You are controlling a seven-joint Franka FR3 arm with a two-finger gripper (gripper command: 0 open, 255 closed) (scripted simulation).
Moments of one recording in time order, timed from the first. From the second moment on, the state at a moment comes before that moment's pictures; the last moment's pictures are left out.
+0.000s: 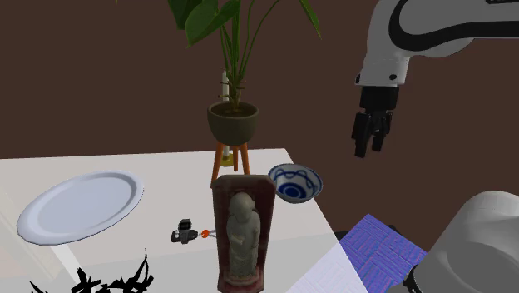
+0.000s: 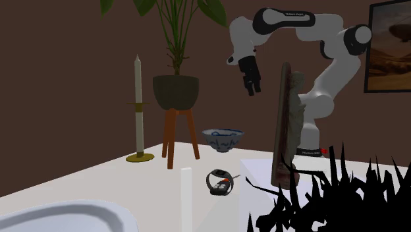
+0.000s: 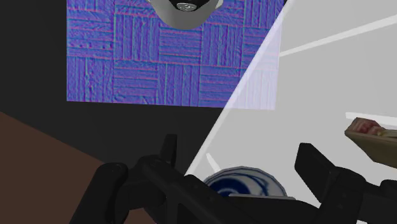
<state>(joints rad) -0.01 -0.77 -0.03 -2.44 0.10 1.44 -0.02</state>
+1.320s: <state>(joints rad) 0.09 -0.39 0.35 -2.35 0.28 1.87 0.39</state>
